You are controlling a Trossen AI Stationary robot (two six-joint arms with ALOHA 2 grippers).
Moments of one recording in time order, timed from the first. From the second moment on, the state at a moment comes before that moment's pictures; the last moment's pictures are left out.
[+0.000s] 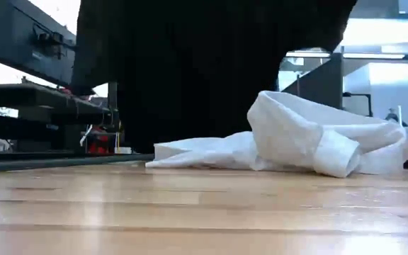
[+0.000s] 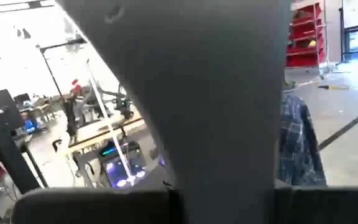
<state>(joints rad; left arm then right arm) 0.64 1.13 1.81 -0.48 -0.44 0.29 -0.45 1.10 1.67 -0.69 0.07 -0.18</state>
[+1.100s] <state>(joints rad) 0.64 1.09 1.82 -0.28 0.15 0.17 0.07 1.17 1.91 -0.93 -0.13 0.39</state>
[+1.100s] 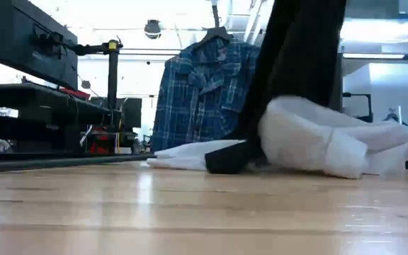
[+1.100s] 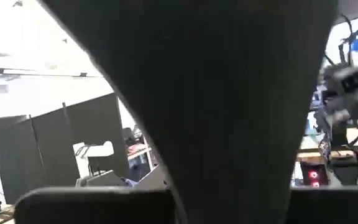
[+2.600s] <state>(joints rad) 0.64 1.10 1.82 -0.43 0.14 0.27 -0.20 1.41 1.25 -1.02 -0.05 0.59</state>
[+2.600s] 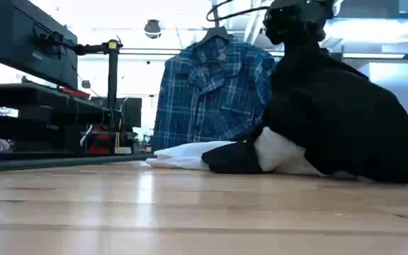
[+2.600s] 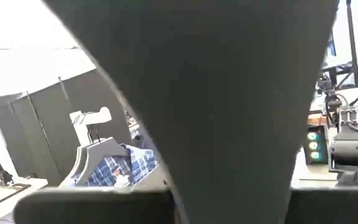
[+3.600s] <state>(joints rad) 0.56 1.23 0.95 -0.75 -0.01 -0.44 -0.53 1.35 1.52 -0.83 -0.08 0.36</state>
